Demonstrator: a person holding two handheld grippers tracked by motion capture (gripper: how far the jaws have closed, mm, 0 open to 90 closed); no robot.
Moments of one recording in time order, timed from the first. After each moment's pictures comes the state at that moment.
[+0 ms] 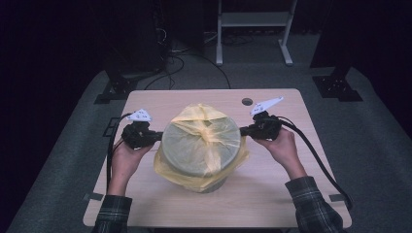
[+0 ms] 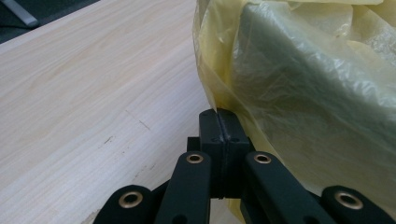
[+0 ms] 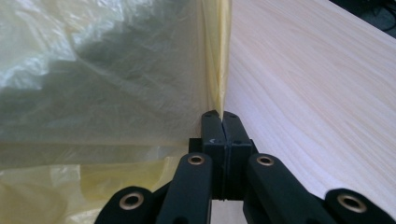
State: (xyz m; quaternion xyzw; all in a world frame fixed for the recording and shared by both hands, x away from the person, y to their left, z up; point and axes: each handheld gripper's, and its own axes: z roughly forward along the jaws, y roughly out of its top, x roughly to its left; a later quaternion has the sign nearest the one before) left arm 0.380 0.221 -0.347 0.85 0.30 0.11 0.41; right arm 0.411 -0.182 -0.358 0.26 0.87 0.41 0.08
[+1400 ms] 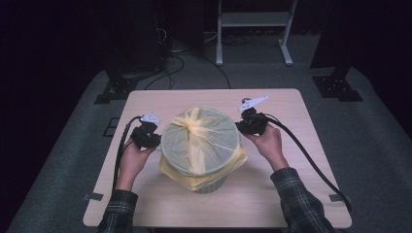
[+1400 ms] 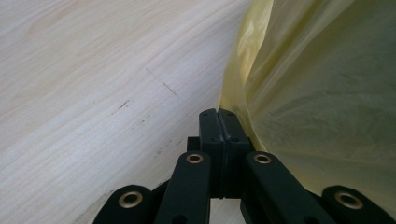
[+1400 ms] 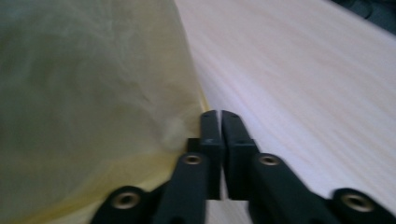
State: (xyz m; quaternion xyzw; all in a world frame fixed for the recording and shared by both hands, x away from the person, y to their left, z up) left arm 0.414 0.219 -0.393 0.87 0.35 0.11 0.34; right arm 0.450 -0.158 -0.388 0.29 0.87 0.40 0.10
